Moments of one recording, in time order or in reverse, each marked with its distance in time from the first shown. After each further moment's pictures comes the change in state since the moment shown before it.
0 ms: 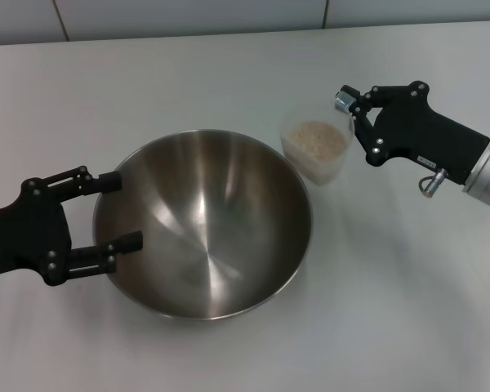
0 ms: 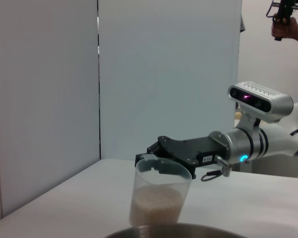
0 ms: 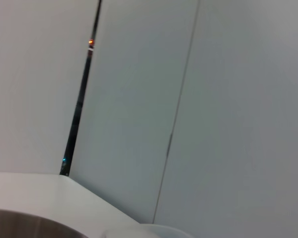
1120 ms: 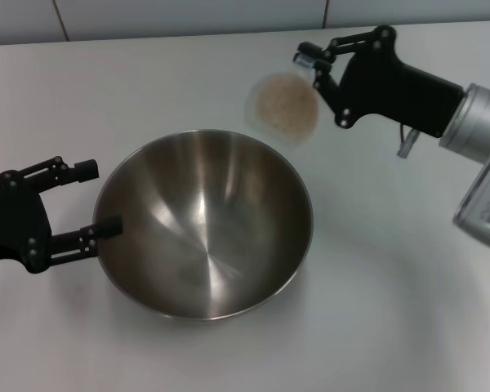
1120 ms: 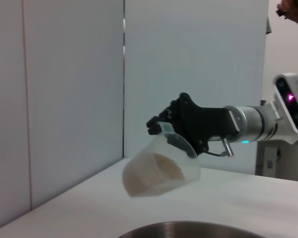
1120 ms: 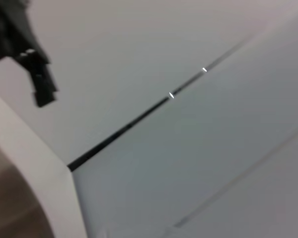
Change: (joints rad) left arm 0.017 -0.002 -0.052 0.019 0.000 -0.011 -0.037; right arm 0.093 0.005 -0.106 -0.085 0.050 -0.077 -0.591
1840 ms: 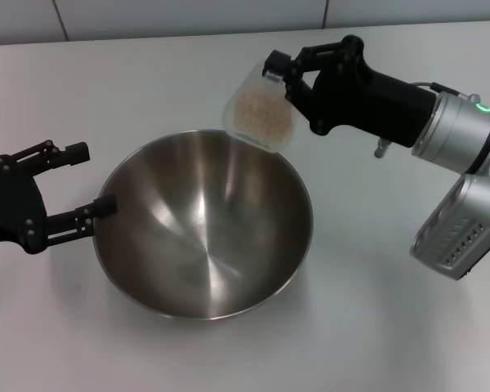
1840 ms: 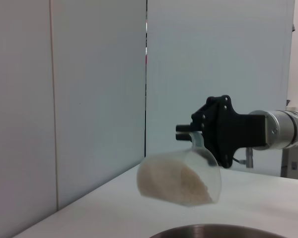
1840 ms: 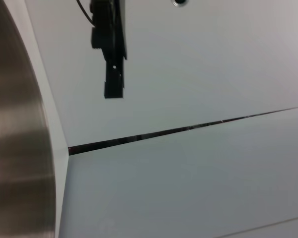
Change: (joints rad) left arm -0.013 -0.004 -0.029 0.000 -0.005 -0.044 0.000; right arm 0.030 0.003 -0.119 0.078 0.100 -0.002 -0.485
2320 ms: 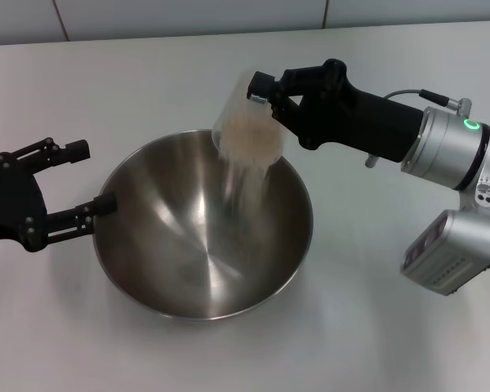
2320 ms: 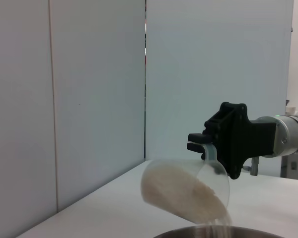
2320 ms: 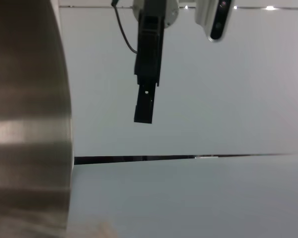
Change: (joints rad) left arm -0.004 0.001 0.000 0.000 -0.001 0.000 0.000; right arm 0.010 0.000 -0.035 0.045 0.005 -0.027 -0.213
